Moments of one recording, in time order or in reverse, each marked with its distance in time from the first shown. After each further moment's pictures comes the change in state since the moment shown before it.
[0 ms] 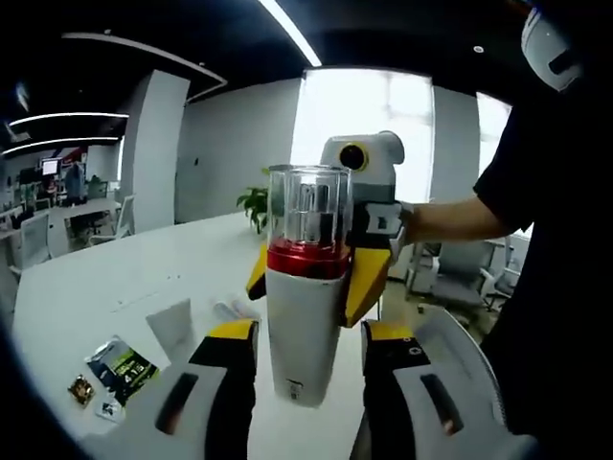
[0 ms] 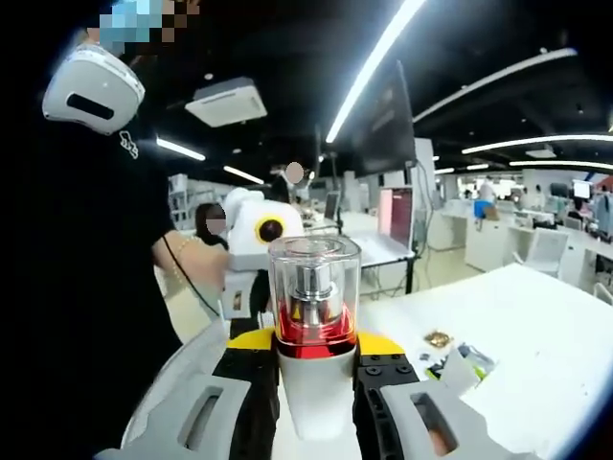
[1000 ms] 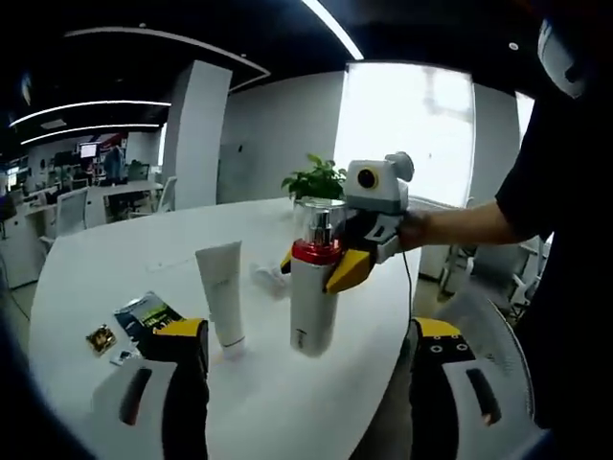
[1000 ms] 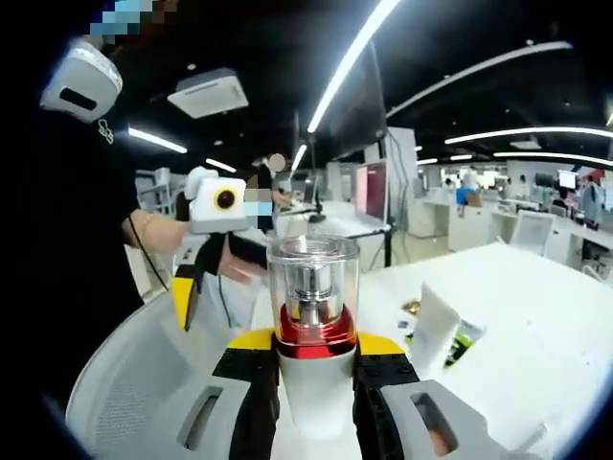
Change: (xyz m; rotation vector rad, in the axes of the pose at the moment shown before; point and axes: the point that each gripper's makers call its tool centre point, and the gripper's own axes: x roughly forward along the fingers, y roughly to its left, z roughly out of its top) left arm -0.031 0.031 -0.053 -0.067 0.030 0.197; right arm -0.005 -0.047 -0.075 0.024 0.036 -0.084
